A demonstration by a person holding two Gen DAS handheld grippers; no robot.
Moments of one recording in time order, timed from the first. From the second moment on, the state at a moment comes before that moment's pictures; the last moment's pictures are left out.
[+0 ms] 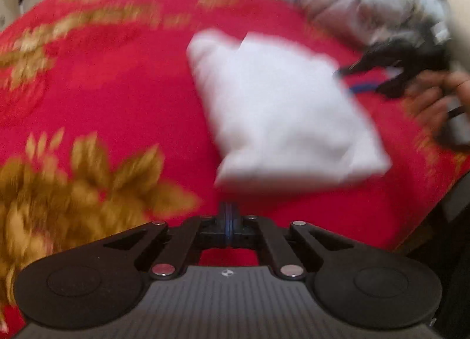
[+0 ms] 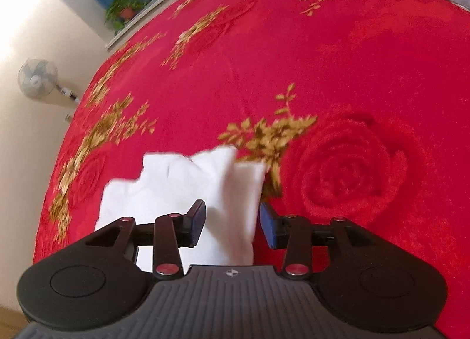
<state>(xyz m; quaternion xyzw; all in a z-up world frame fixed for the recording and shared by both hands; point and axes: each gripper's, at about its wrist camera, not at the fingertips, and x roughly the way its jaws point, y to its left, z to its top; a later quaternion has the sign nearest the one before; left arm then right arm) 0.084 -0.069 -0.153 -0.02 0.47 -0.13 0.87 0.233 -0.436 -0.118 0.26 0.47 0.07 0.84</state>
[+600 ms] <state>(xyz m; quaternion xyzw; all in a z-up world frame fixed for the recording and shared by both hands) 0.134 -0.071 -0.168 -0.10 0.48 -0.10 0.87 0.160 -0.432 -0.142 0.23 0.55 0.16 0.78</state>
